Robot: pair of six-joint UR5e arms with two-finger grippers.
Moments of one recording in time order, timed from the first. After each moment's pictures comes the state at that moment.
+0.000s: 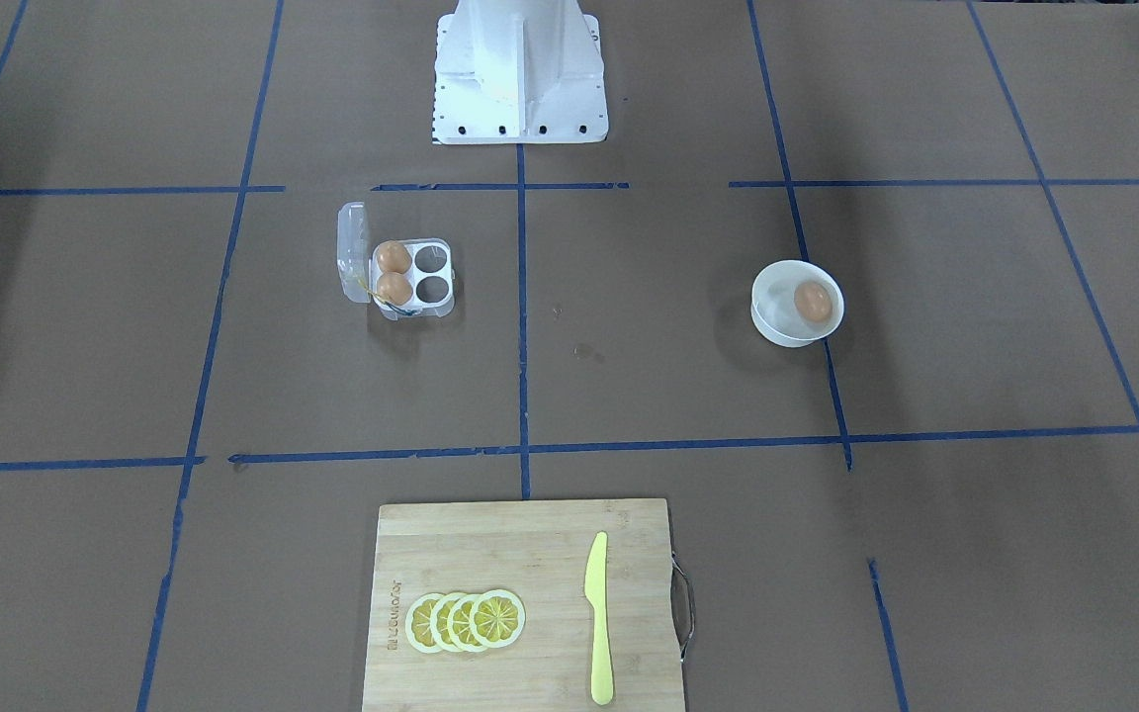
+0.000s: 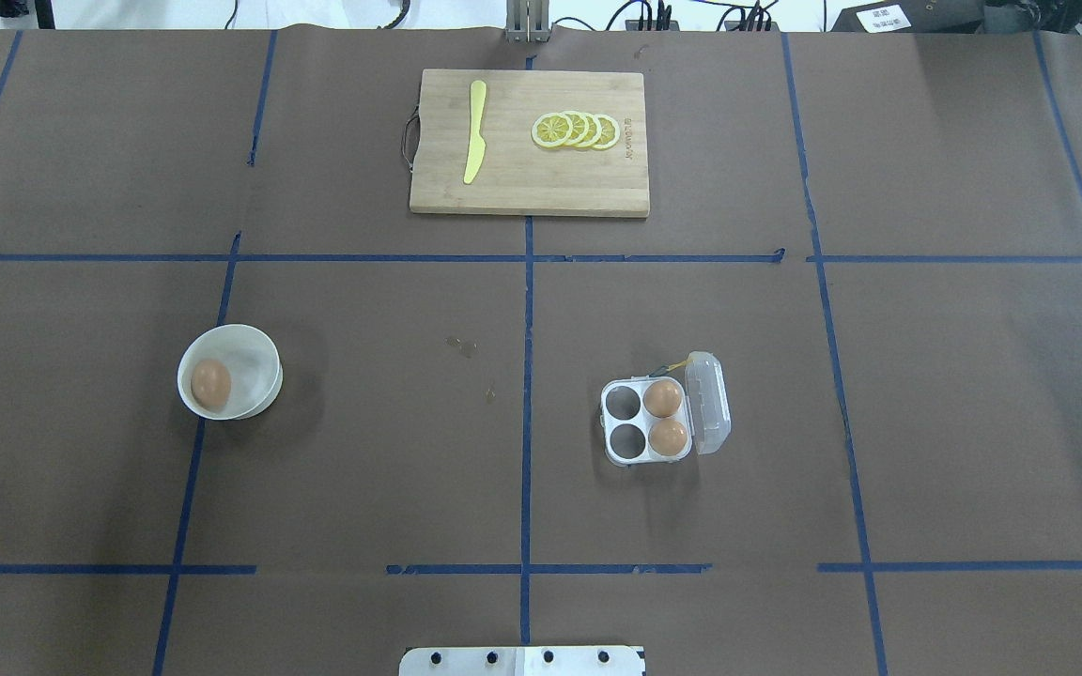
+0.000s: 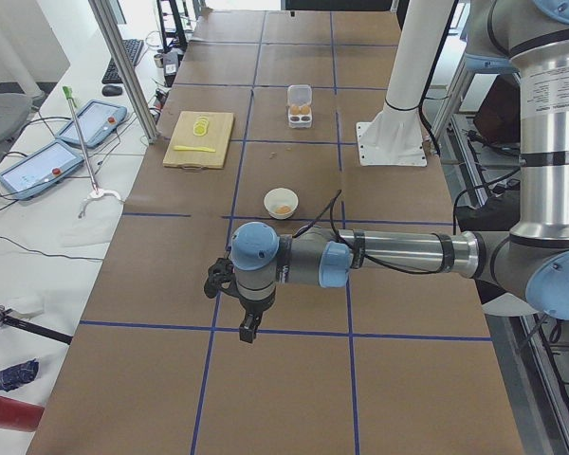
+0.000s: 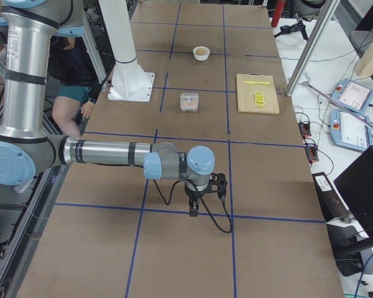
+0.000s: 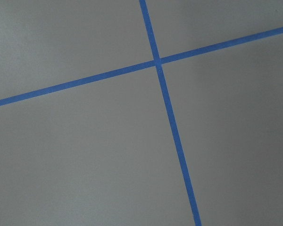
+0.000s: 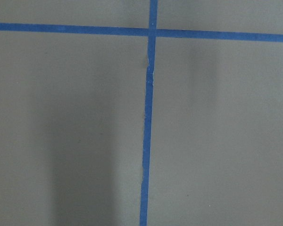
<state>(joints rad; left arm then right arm) -1.59 -1.46 -1.71 -1.62 -2.33 0.22 1.48 -1.74 1.71 -1.53 2.33 0.04</state>
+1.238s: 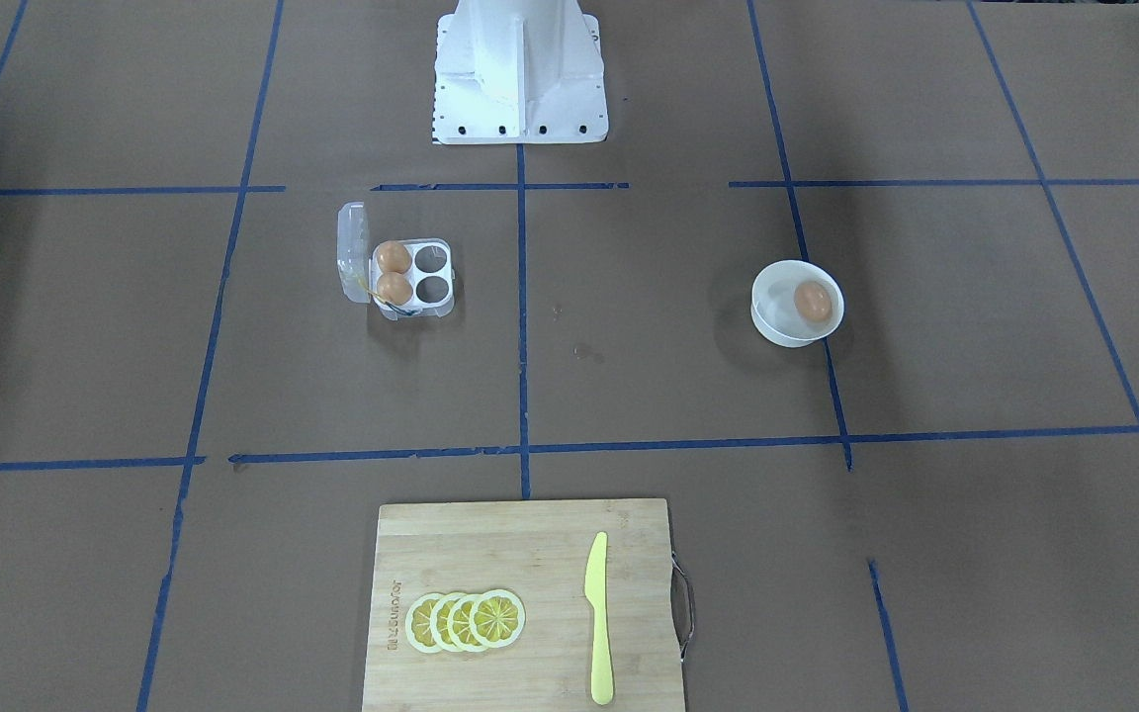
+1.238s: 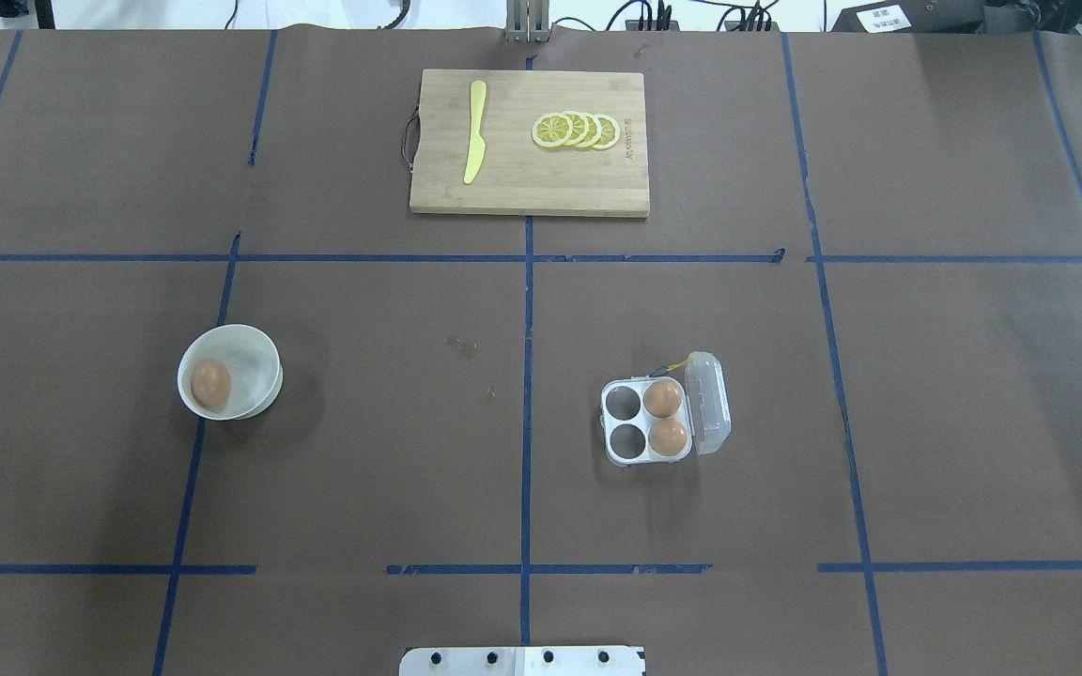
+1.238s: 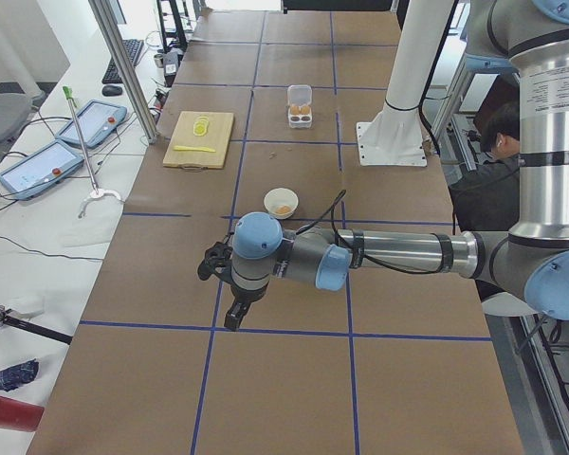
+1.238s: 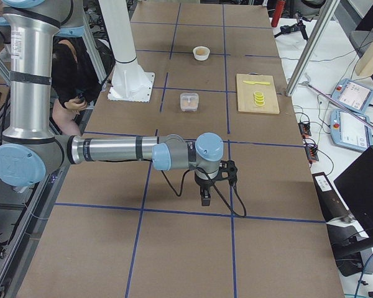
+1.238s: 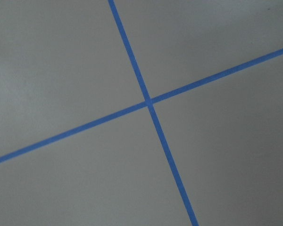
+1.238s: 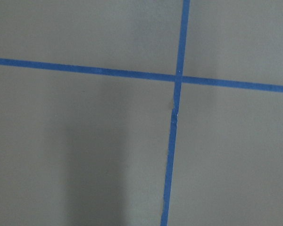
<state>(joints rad) -1.58 -1.46 -1.71 -1.82 -2.33 0.22 1.48 -1.66 1.74 -1.53 2.34 0.05</state>
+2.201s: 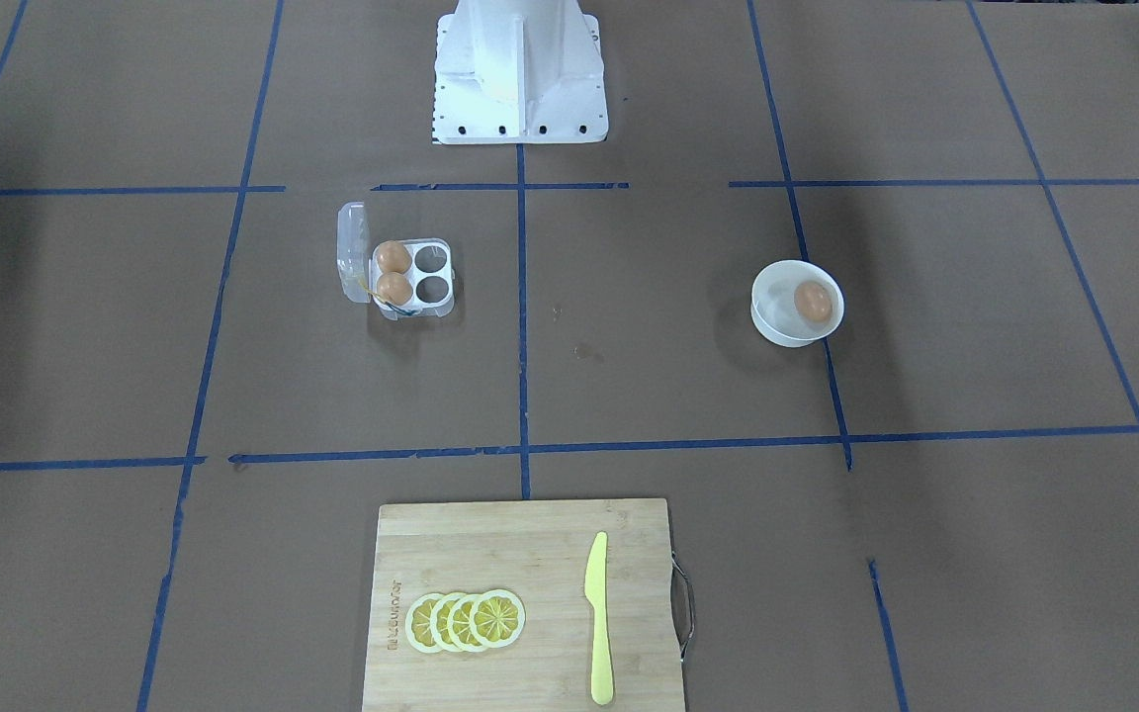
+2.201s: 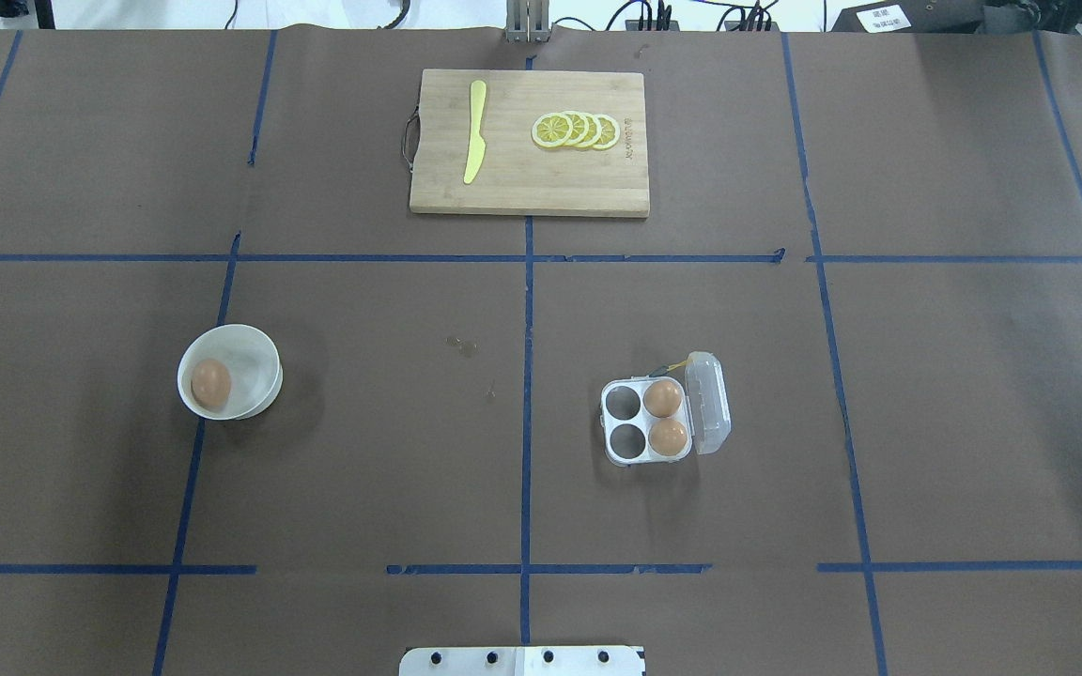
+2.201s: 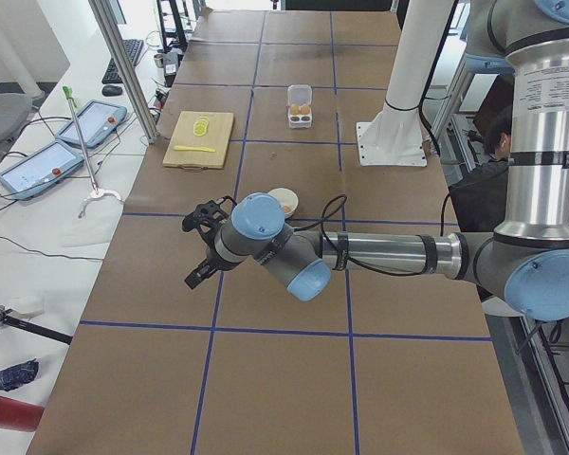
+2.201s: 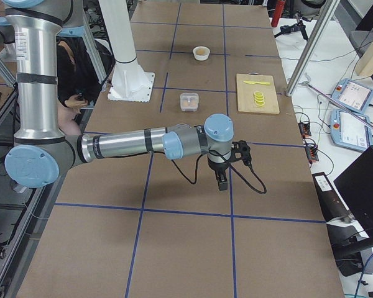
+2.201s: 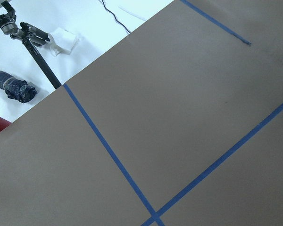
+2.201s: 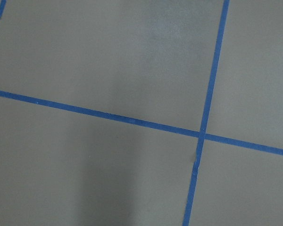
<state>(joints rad) -1.58 -1.53 -1.64 -2.32 -2.38 0.08 1.49 -1.60 1.77 -1.46 2.34 0.05</state>
